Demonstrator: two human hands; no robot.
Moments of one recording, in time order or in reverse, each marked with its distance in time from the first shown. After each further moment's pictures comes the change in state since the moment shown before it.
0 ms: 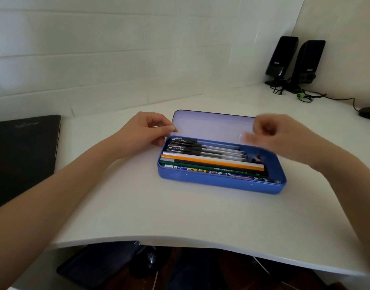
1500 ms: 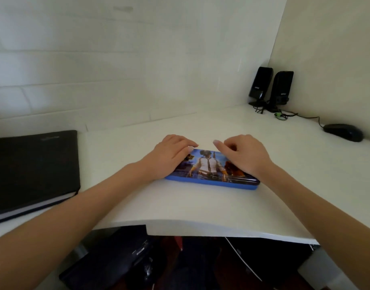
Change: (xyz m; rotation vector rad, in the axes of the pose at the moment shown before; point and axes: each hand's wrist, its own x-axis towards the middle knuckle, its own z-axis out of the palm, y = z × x) left_hand -0.030 0.015 0.037 0.627 -0.085 0.429; right_hand 0.000 -0.010 0.034 -0.320 0.224 -0.099
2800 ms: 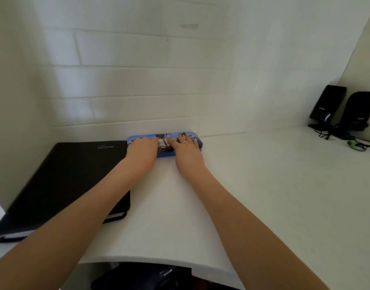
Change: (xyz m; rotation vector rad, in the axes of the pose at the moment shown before) left_hand -0.033 -0.121 -0.082 0.722 -0.051 -0.724; right_hand 0.123 -0.188 0.146 0.016 -0.132 -0.267
